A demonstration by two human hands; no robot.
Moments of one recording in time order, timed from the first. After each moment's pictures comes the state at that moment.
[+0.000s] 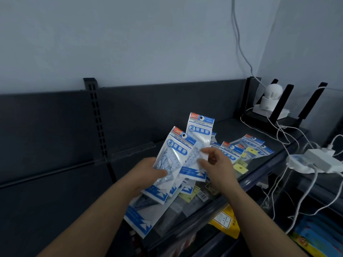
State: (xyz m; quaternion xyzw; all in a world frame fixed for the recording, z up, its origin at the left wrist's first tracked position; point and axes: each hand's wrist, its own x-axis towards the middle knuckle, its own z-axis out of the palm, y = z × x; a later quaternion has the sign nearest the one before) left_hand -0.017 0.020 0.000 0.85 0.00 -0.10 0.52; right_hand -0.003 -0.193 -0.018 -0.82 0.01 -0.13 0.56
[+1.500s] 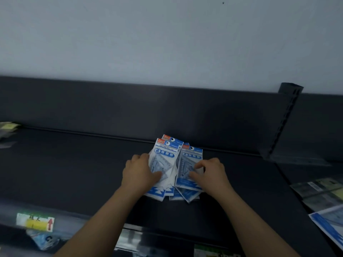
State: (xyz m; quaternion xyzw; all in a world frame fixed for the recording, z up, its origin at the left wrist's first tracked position) left_hand -0.280 0.368 -0.016 0.89 0.39 0.12 0.22; right_hand -0.140 0.217 -0.037 -0.90 -0.30 0.06 0.31
